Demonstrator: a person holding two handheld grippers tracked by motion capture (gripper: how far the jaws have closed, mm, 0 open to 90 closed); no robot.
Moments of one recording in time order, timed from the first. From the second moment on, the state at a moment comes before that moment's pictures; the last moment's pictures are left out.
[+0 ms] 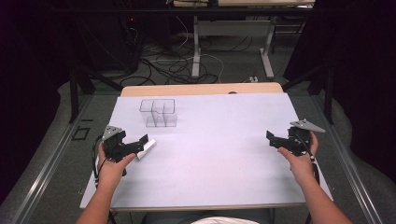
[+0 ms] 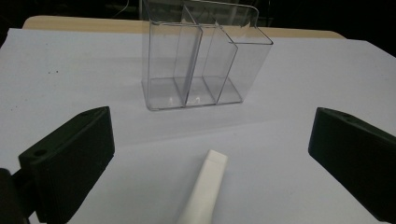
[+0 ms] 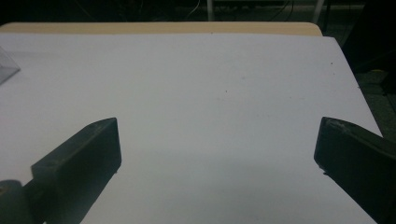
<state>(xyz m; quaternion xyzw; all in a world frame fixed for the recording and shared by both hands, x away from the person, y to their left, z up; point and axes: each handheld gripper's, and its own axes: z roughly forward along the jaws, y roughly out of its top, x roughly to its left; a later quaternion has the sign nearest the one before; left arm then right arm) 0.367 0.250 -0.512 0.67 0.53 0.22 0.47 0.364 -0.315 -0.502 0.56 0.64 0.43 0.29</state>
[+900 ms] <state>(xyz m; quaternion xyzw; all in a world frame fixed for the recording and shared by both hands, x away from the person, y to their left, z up) 0.406 0.237 -0.447 0.66 0.53 0.26 0.47 0.364 -0.319 -0.511 0.58 0.63 0.44 0.28</state>
